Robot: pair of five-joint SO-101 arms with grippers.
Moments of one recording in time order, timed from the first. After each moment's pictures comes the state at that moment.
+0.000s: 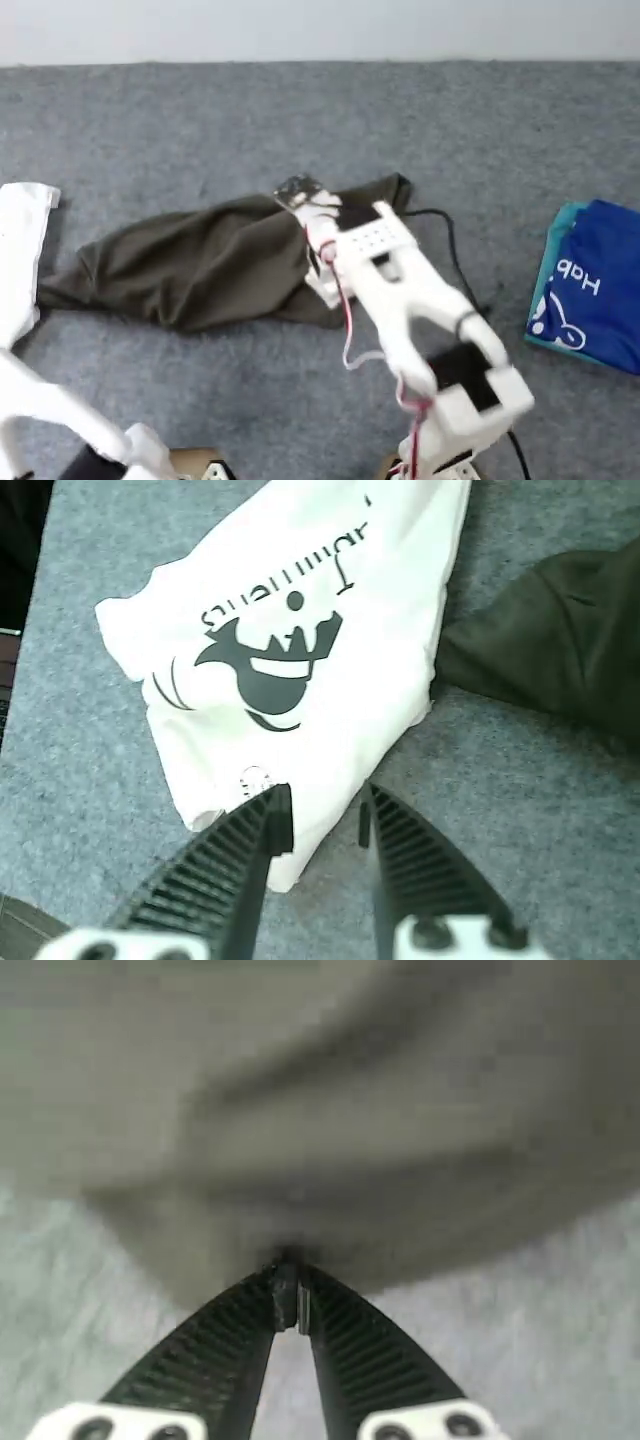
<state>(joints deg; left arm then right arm) -58.7 -23.8 13.9 81.3 -35.4 -27.1 10.9 15.6 65.2 16.4</state>
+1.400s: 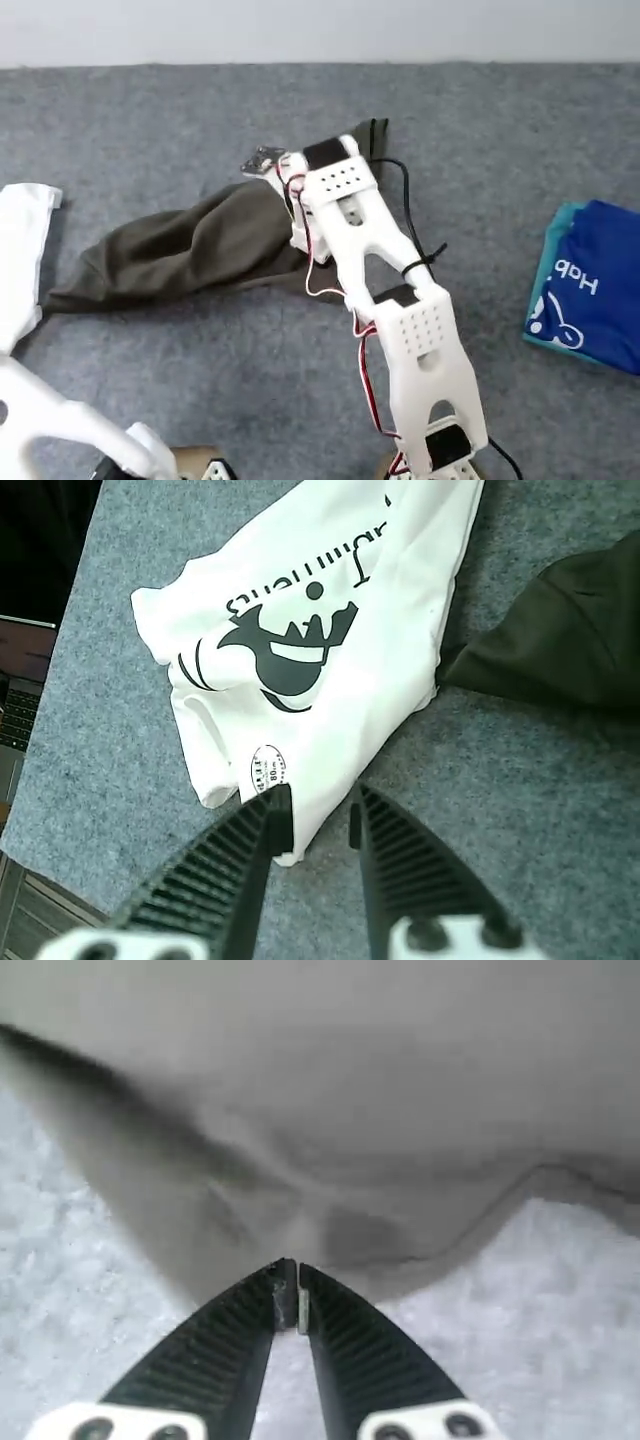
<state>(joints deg) -59.0 -31.2 16.7 83.9 -35.4 -26.5 48.7 -43.3 95.8 29.4</state>
